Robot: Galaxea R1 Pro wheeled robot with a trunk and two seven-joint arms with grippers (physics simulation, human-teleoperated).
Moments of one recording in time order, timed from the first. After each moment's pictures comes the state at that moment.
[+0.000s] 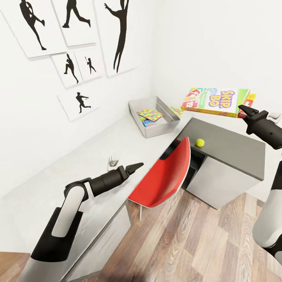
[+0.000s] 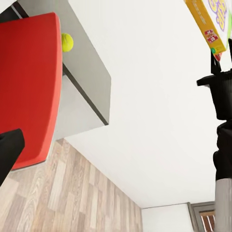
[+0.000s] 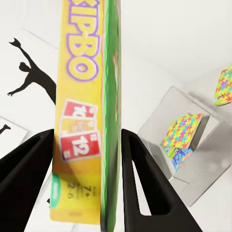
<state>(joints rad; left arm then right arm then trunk) -0.55 -0.03 -0.15 -1.61 1.09 0.89 -0.10 -1.04 -0.27 -0.56 -1.26 -0.96 0.92 0.26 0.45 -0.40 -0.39</state>
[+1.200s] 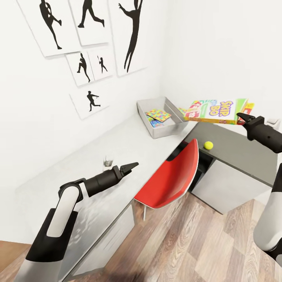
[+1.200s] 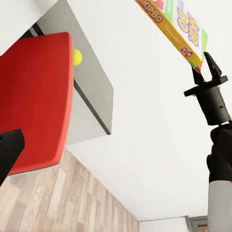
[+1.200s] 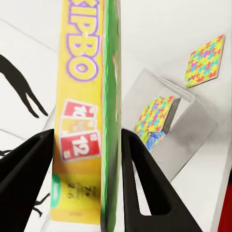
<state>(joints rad) -0.54 -0.02 -0.09 -1.61 1.10 0.93 -0.14 -1.02 -0.27 -0.56 -1.27 -0.94 0.92 0.11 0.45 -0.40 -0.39</state>
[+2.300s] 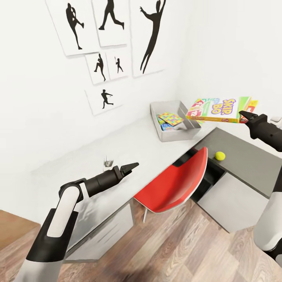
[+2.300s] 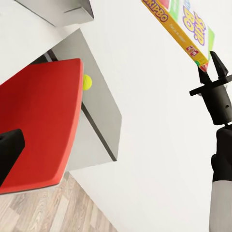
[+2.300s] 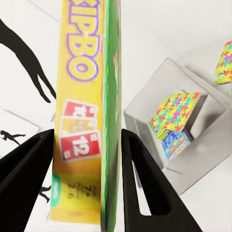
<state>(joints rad) -0.54 -0.02 -0.09 -1.61 1.10 0.93 -0.14 -1.02 -0.27 -0.56 -1.32 -0.93 0.92 0.08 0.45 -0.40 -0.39</state>
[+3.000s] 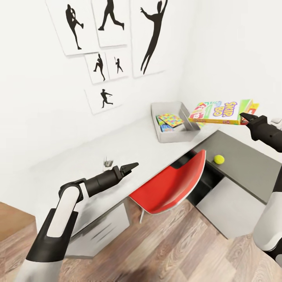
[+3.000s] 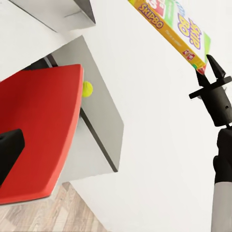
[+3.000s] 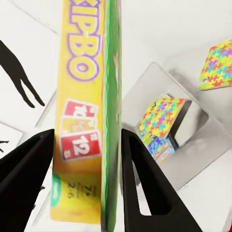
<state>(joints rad) -0.54 -0.02 -0.09 -1.61 1.10 0.93 -0.13 -1.02 -0.27 -0.56 -1.32 -0.93 0.90 0.01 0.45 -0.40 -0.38</state>
